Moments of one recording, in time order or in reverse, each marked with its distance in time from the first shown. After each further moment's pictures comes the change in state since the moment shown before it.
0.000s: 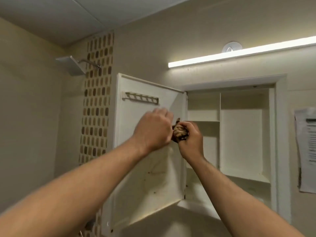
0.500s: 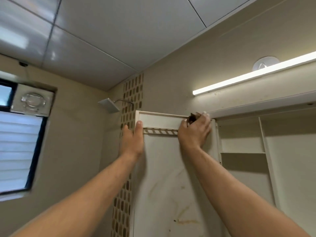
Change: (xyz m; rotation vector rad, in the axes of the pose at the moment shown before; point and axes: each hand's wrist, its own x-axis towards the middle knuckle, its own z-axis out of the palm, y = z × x) left_hand 0.010 -0.103 -0.007 -0.715 0.348 -1.052; right_hand 0.121 -0.072 0.087 0.187 0.173 0.260
